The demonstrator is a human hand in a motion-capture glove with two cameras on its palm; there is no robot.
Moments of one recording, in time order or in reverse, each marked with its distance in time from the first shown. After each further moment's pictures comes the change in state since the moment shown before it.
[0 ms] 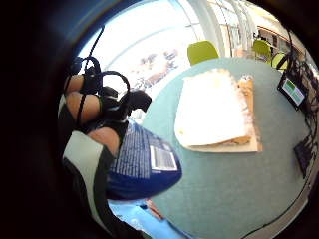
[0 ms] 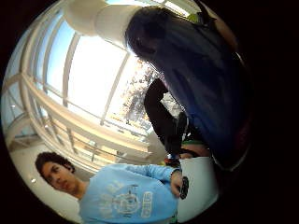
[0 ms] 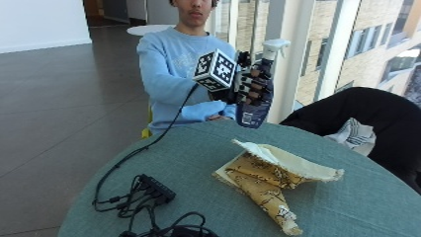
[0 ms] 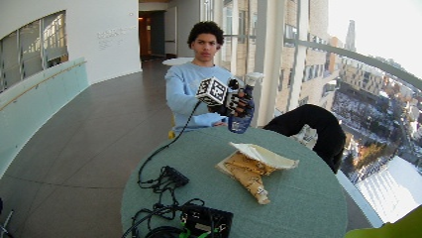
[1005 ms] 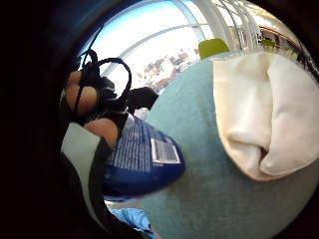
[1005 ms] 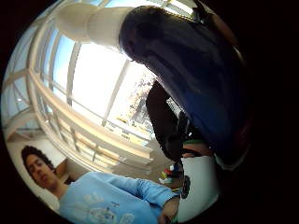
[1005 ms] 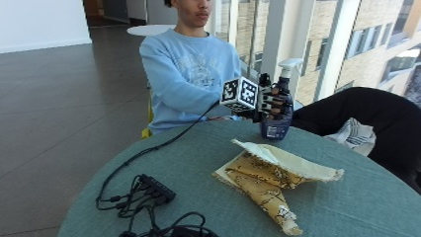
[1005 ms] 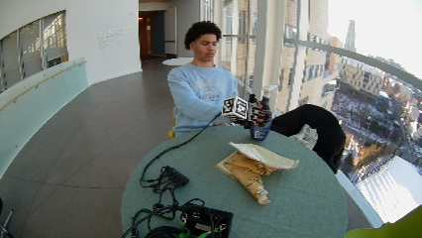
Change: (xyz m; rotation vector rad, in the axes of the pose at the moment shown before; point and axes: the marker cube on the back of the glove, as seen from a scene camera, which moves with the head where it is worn) arm 0.002 0.009 0.130 0.039 -0.090 -0.031
